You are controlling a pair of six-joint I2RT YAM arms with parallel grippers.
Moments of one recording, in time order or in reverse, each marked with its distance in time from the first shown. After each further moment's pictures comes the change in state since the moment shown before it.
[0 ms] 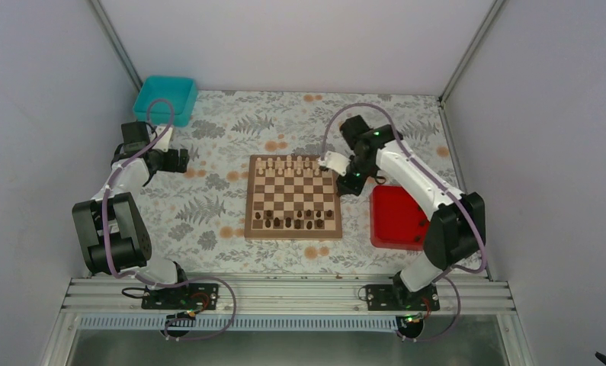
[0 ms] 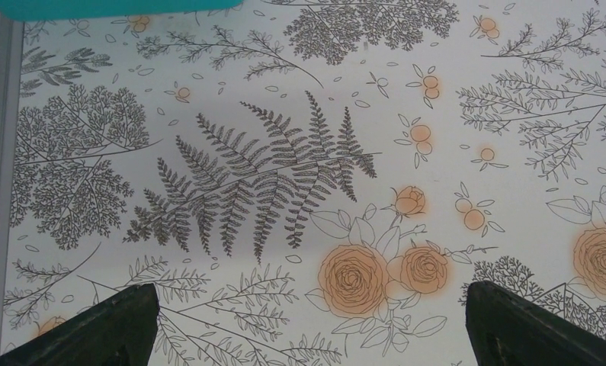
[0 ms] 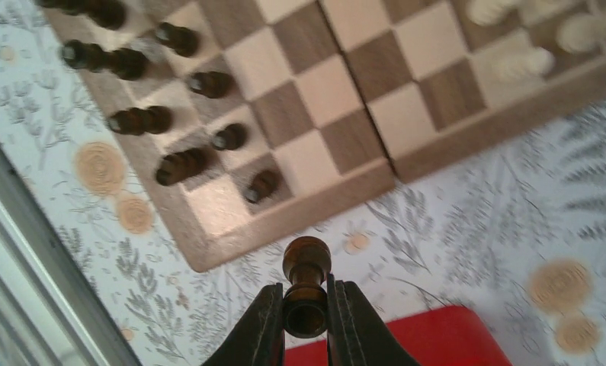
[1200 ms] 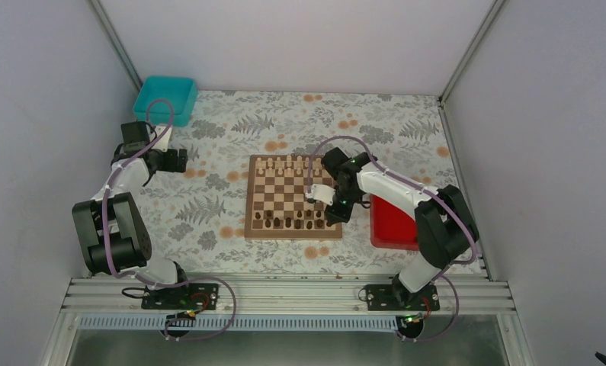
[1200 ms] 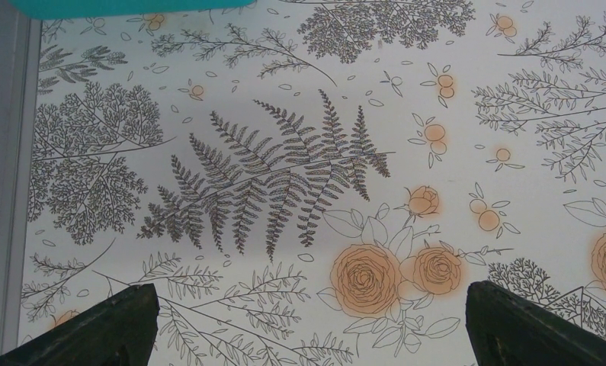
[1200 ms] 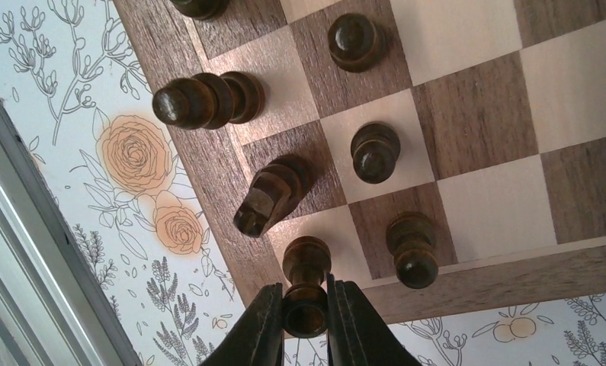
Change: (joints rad) left arm 0.001 0.000 0.000 0.007 -0.027 0.000; right arm 0.168 0.036 -0.277 0.191 -0.053 0.024
